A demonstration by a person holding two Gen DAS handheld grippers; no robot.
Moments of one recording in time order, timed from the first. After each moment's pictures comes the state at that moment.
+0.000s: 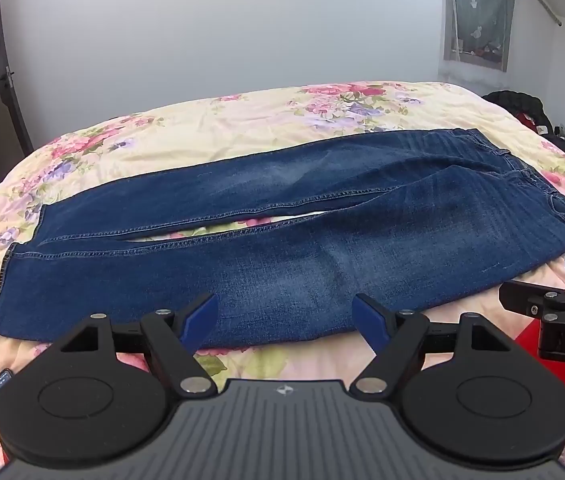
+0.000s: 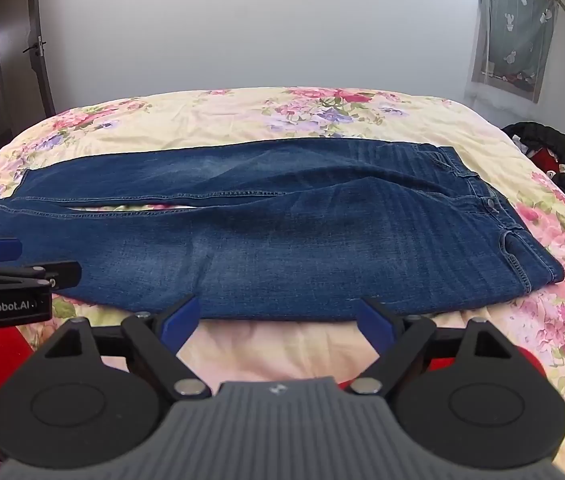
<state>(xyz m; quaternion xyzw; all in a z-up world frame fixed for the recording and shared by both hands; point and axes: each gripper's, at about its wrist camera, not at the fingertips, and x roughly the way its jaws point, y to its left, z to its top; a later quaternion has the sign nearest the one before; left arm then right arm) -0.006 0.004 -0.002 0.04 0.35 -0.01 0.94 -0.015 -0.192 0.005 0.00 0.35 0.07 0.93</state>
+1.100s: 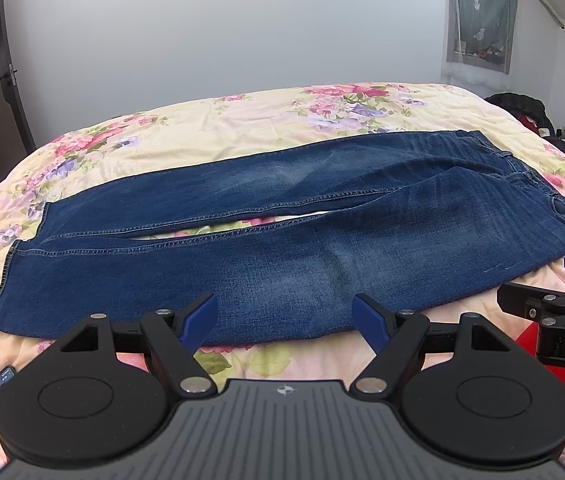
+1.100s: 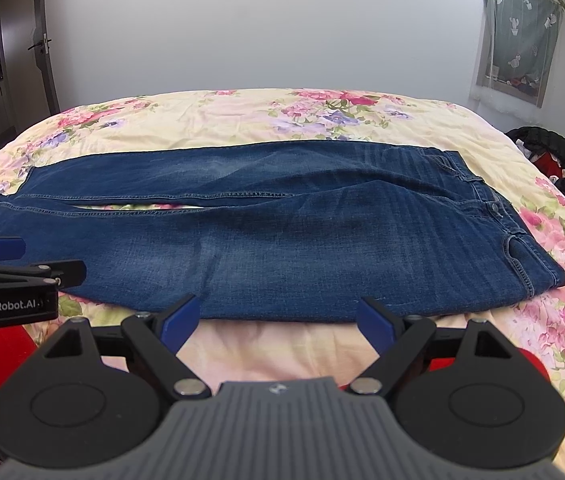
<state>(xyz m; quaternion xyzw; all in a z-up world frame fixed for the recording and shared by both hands) -0.003 0.004 0.000 0.04 0.35 -0.01 0.94 -0.017 -0.187 0.008 -0.01 0.35 0.07 0.93</state>
